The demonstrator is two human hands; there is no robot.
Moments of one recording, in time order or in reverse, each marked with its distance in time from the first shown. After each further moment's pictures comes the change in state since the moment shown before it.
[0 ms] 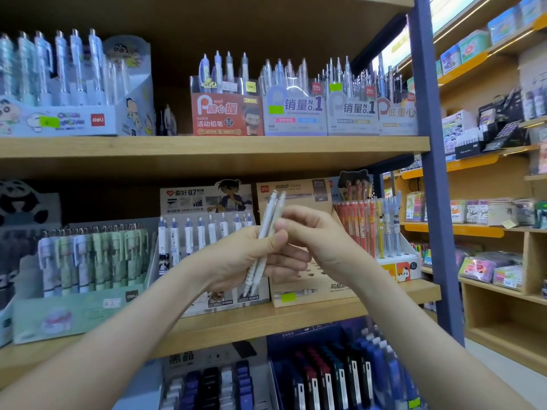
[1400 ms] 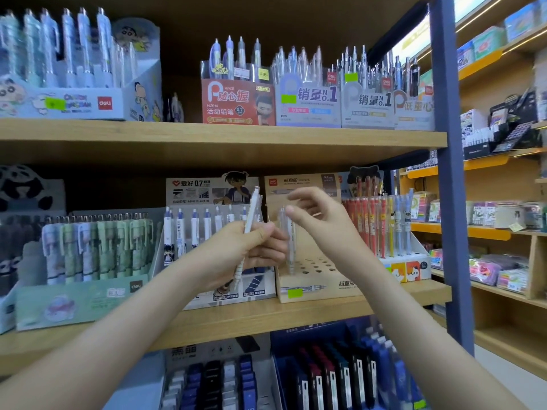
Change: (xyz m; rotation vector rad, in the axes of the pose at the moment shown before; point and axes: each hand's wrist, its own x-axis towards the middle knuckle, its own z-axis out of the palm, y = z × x) left_hand -0.004 -0.013 -0.023 0.078 0.226 0.067; right_hand 0.006 0.001 0.005 -0.416 0.266 -0.106
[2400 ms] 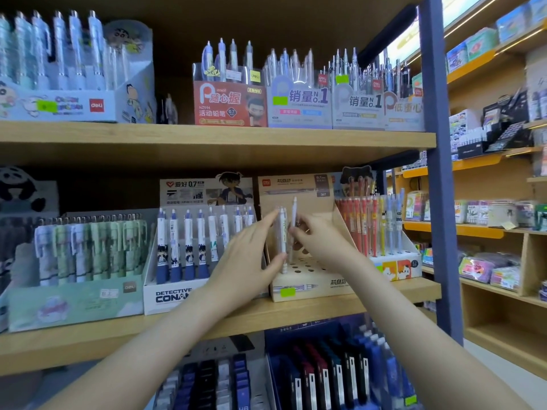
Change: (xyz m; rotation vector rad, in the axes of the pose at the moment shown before) left_hand 0.014 -0.045 0.016 1.072 0.281 0.420; right_hand 0.018 0.046 0.001 -0.340 -0.227 0.200
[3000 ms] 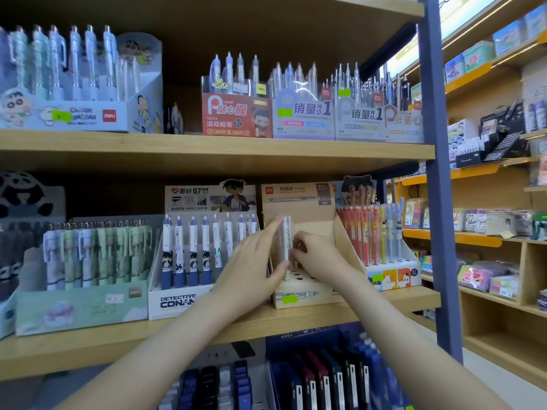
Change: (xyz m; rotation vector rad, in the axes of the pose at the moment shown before) left_hand -0.001 0.002 0.000 0.020 0.006 0.010; right_hand -0.001 0.004 0.012 -0.170 0.004 0.034
